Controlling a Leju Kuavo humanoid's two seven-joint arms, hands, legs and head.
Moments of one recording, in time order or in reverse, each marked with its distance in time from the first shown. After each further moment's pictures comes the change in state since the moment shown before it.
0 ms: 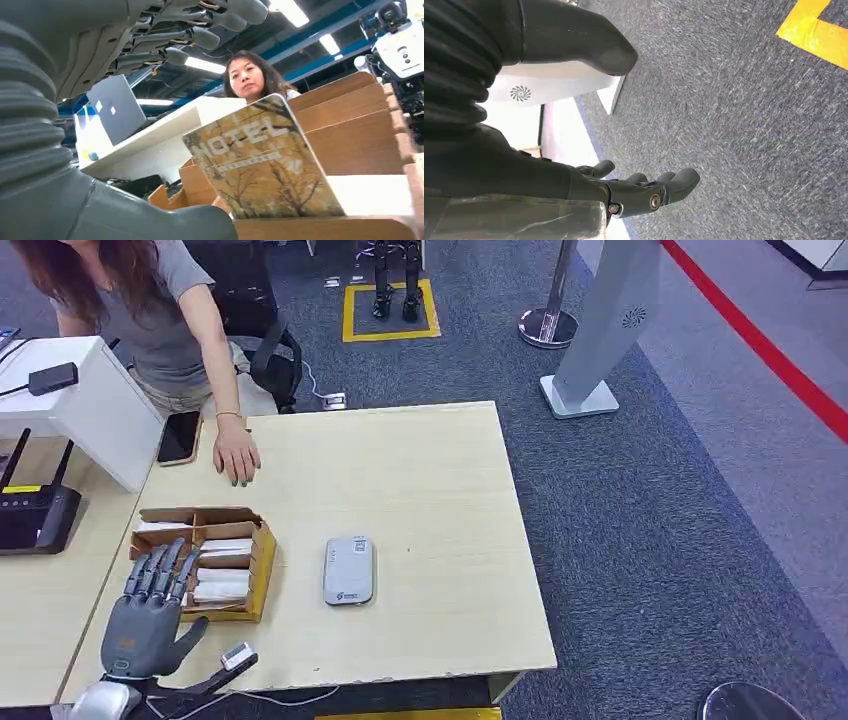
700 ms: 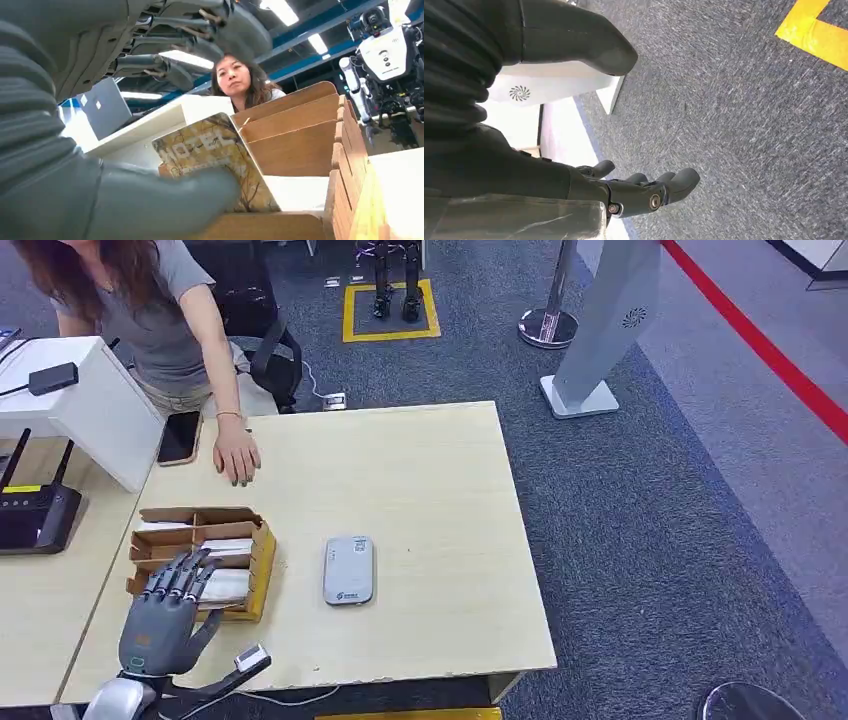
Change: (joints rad) left arm -0.014 -0.013 -0.048 0.002 0.022 -0.021 -0.010; right arm 0.000 0.000 0.000 0.000 0.000 0.000 -0.004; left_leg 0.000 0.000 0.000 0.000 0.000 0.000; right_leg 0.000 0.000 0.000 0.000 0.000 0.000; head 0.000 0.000
